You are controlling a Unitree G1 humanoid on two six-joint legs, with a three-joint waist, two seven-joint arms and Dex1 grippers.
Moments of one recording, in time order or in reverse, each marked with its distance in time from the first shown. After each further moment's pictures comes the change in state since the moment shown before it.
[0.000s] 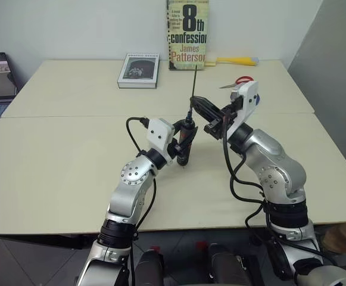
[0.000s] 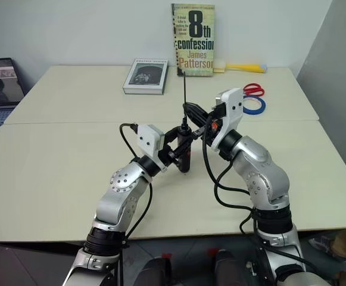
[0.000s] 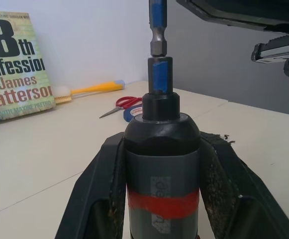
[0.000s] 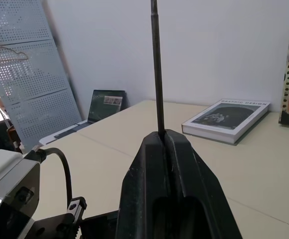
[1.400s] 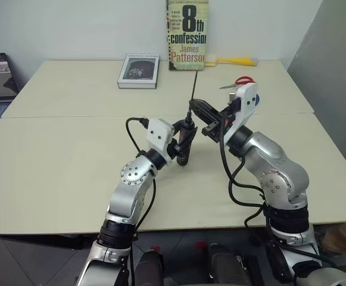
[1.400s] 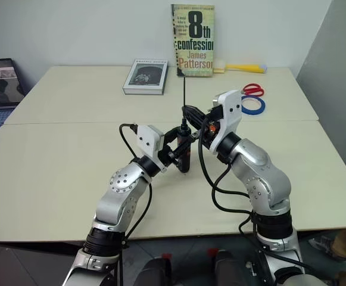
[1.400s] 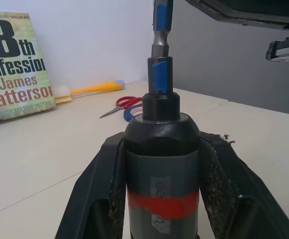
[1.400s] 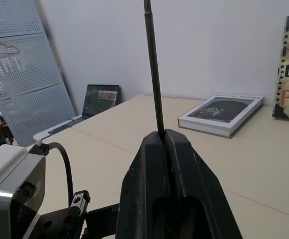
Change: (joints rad) left arm 0.005 0.002 0.000 0.000 0.000 -0.006 -0.001; right arm -0.007 -0.007 0.016 -0.085 -0.003 0.121 -0.045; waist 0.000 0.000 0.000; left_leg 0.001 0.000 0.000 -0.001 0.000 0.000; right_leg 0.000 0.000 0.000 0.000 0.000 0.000
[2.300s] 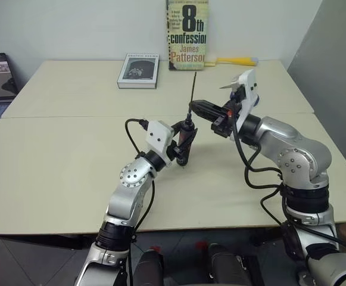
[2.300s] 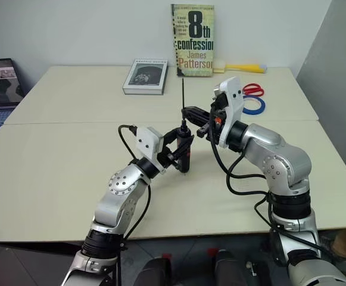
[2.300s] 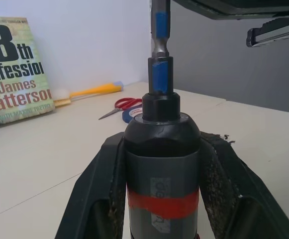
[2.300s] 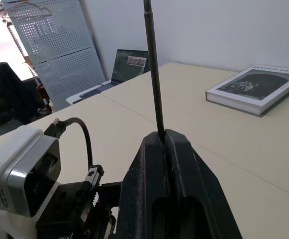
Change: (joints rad) left arm 0.017 0.015 -0.010 -0.016 0.001 -0.016 -0.004; right arm -0.129 -0.138 -0.056 0.078 0.138 0.190 0.125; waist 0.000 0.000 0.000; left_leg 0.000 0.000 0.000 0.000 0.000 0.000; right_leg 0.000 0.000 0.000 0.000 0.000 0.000
